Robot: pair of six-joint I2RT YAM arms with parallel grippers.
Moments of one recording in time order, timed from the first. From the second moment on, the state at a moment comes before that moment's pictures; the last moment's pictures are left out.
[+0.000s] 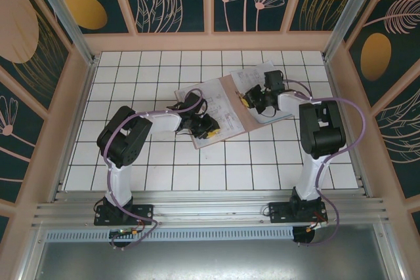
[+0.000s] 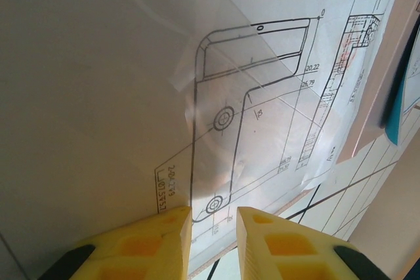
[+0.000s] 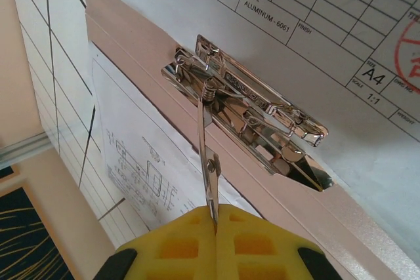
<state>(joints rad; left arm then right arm) -0.62 1.99 1.14 -0.14 0.49 -1.15 0.21 1.92 1.16 -0.13 -0.49 1.14</state>
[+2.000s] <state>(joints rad) -0.60 1.95 1.06 -0.10 0.49 -1.16 0.16 1.97 1.12 -0.25 -0.55 1.08</state>
